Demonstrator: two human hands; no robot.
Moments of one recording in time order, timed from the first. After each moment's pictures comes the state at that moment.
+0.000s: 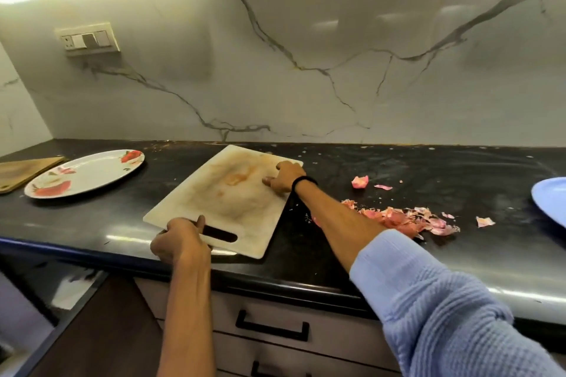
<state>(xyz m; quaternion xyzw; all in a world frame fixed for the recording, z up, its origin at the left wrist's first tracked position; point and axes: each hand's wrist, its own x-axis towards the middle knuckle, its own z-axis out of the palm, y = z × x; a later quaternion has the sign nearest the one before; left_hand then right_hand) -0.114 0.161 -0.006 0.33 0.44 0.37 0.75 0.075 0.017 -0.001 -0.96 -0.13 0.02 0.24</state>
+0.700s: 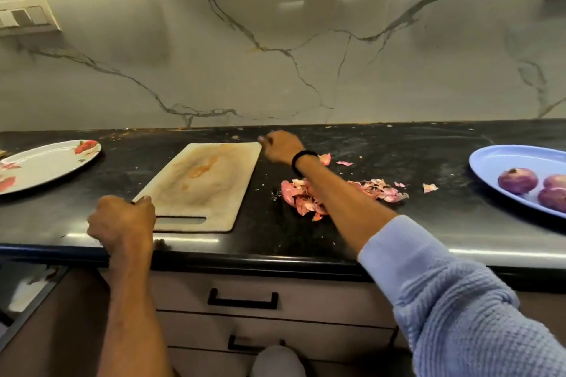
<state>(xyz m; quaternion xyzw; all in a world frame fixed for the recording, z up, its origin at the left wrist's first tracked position) -0.137 0.183 0.011 0.81 0.41 0.28 0.32 0.054 -0.053 0.025 -0.96 -0.15 -0.06 0.25</state>
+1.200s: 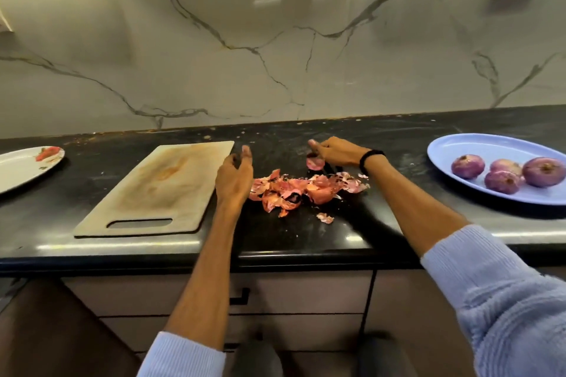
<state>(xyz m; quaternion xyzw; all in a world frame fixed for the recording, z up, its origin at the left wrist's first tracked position) -0.064 -0.007 0.000 0.83 0.11 0.17 0.52 0.017 -0.246 0.013 -0.96 -0.10 0.05 0.27</state>
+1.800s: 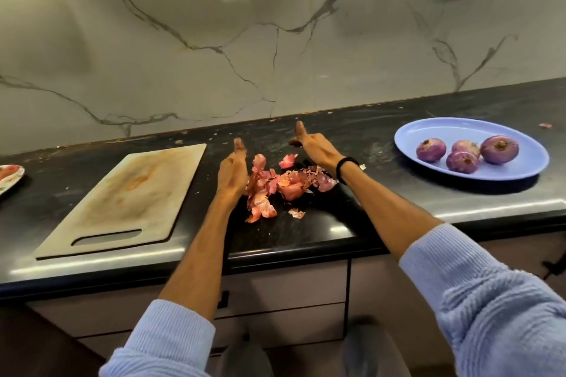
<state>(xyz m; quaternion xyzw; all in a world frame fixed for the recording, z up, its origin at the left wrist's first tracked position) -0.027 -0.051 -0.016 0.81 0.01 0.10 0.58 -0.005 -0.257 -0.004 -0.87 -0.04 -0.02 0.50</state>
